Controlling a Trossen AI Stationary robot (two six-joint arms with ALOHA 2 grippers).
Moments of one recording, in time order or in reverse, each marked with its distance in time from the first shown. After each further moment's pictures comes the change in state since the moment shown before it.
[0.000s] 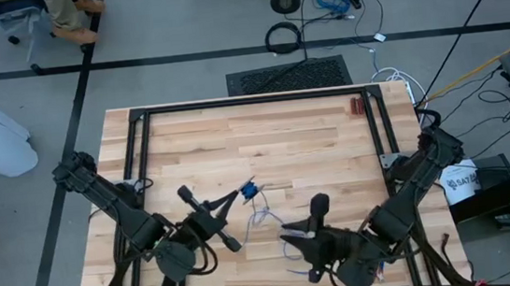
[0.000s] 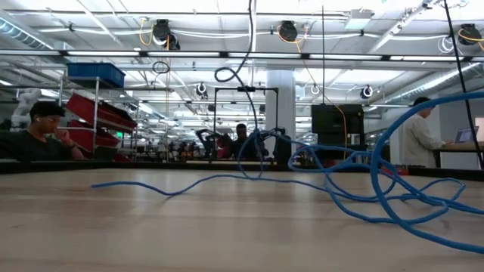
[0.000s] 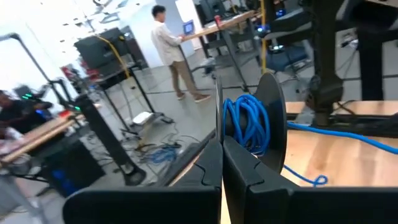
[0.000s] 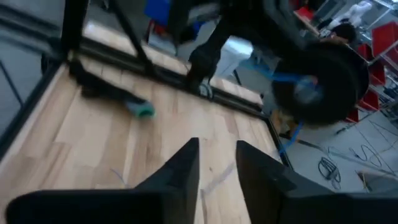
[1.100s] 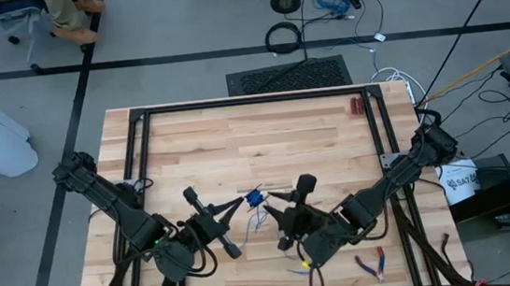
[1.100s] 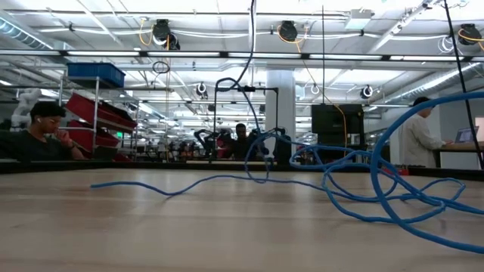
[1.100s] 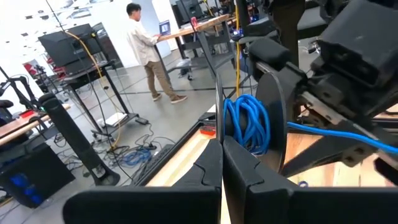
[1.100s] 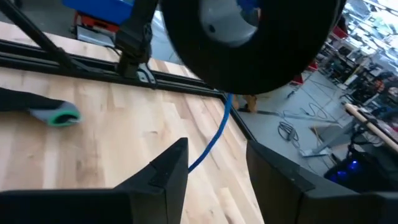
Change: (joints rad) left arm 0.001 0.000 0.000 0.028 0.088 -0.003; right arm -0.154 0.004 -0.190 0.223 0.111 0.056
